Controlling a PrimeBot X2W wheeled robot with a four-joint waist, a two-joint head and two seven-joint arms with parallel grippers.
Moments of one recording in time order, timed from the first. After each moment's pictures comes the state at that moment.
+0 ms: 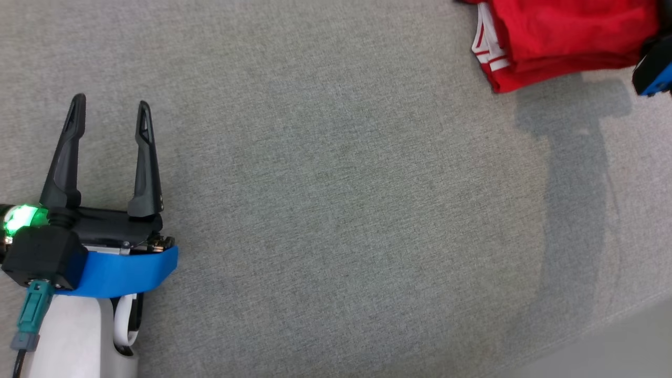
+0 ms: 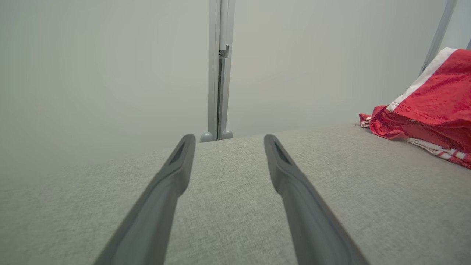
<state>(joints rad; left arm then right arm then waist) -0.28 0.17 -0.02 -0.06 -0.06 -0.12 -0.26 -1.11 -0.51 0.44 0.87 0.37 0.13 -0.26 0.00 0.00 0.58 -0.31</state>
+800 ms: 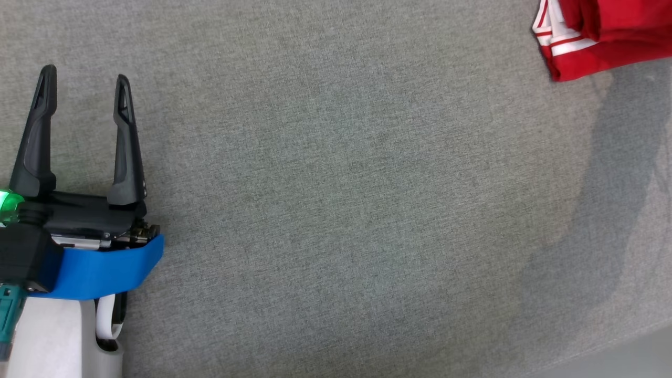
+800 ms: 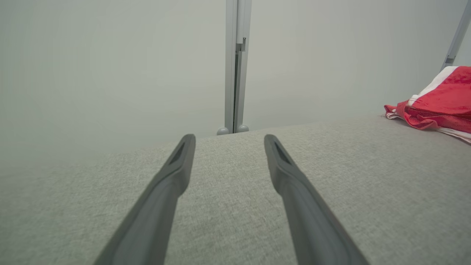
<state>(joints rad) -0.30 0.22 -0.02 -0.17 -0.06 -0.10 -0.24 -1.38 -0.52 0.42 1.25 0.24 0.13 -0.26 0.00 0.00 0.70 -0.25</state>
